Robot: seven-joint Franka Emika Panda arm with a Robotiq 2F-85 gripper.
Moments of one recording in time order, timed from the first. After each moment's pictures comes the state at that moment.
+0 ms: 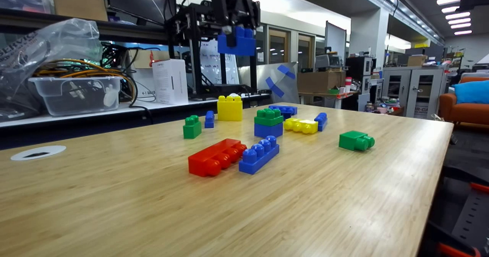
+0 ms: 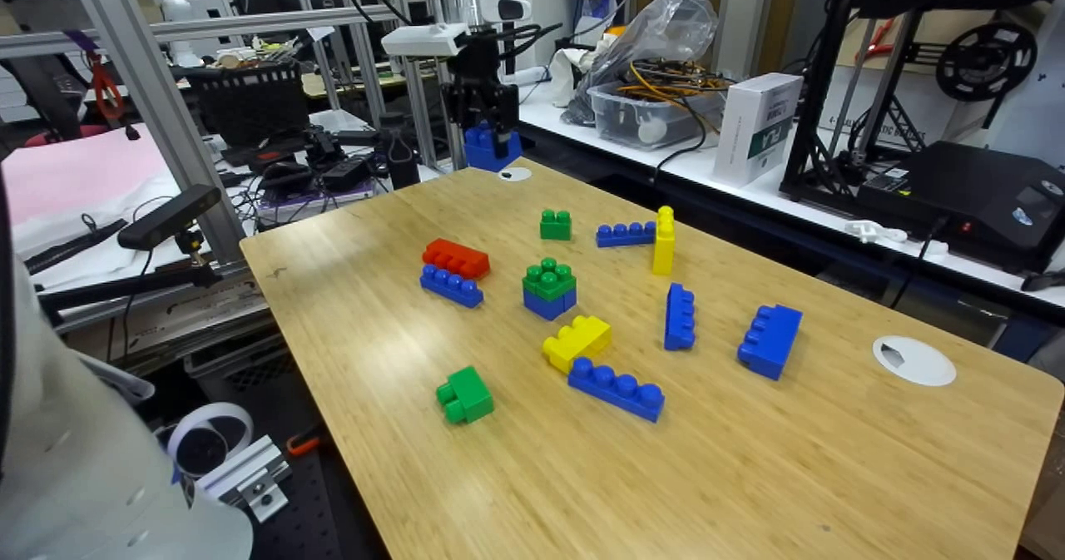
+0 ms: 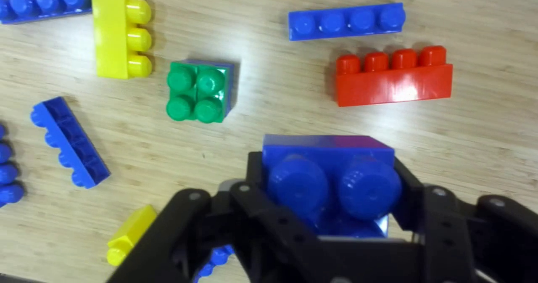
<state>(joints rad) 0.29 0.01 0.14 -2.03 -0.07 2.05 0.15</state>
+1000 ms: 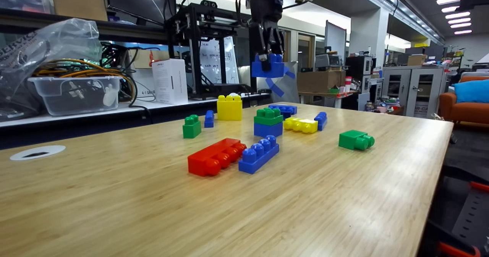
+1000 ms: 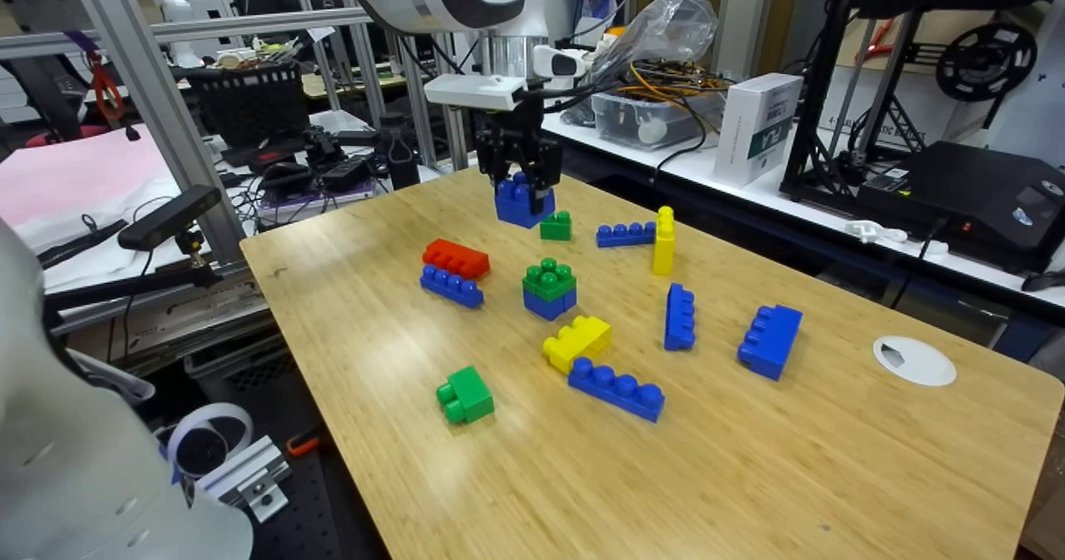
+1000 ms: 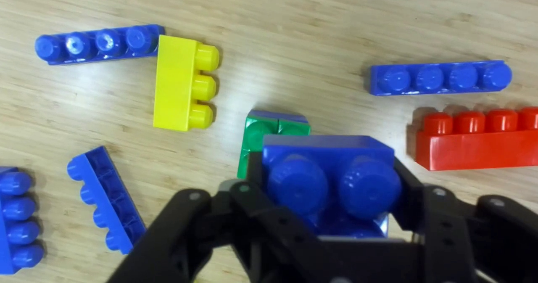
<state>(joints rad) 0.15 0.04 0.11 -2.13 -0.07 2.08 -0.05</state>
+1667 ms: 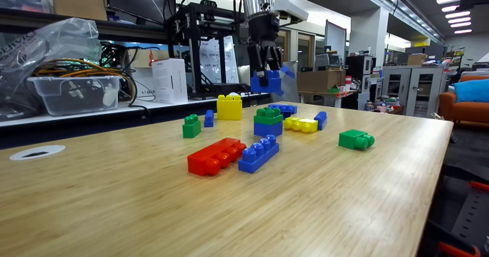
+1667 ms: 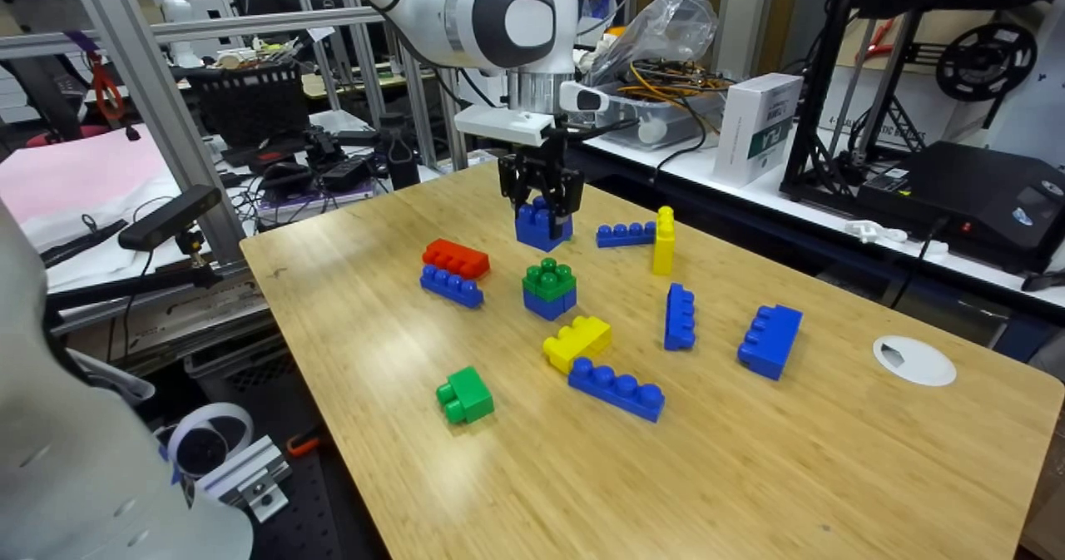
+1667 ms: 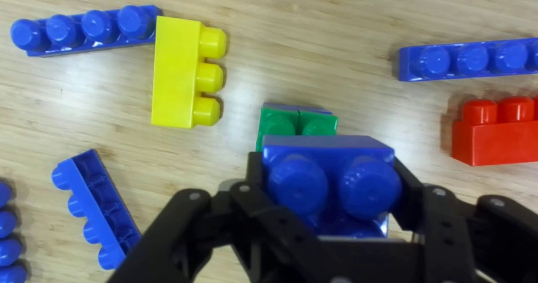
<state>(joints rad) 0.13 0.16 0.10 -2.08 -0.07 2.13 -0.06</state>
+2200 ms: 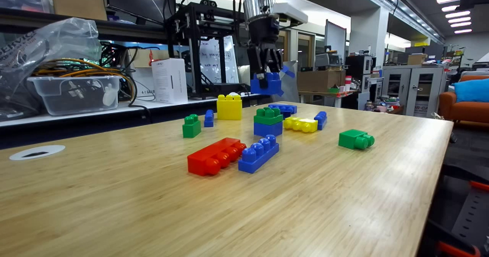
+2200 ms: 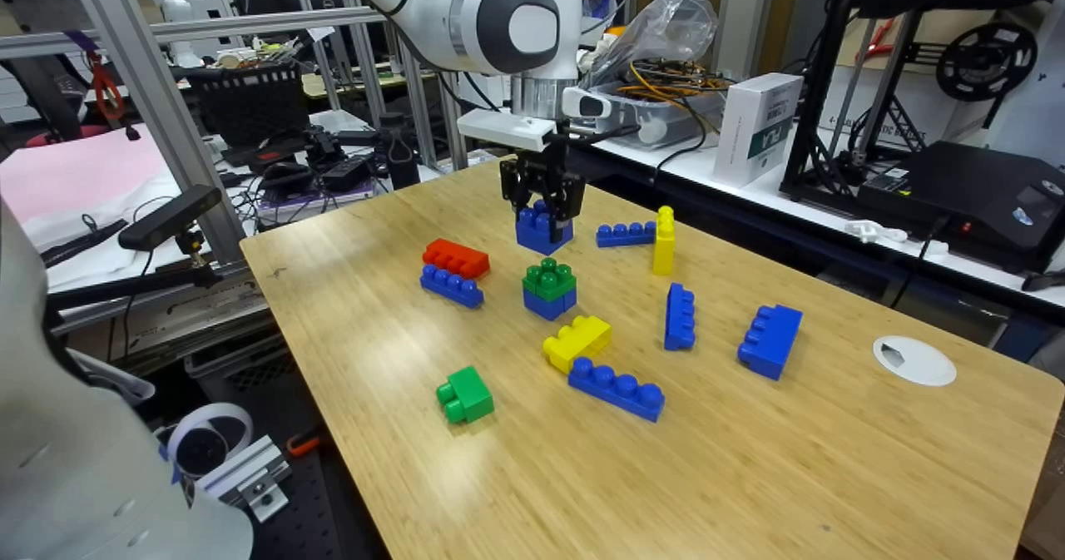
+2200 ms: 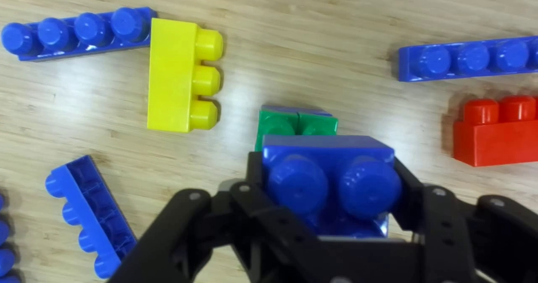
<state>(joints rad) 0.12 0.18 0.10 -2.08 -0.05 2.13 -0.06</state>
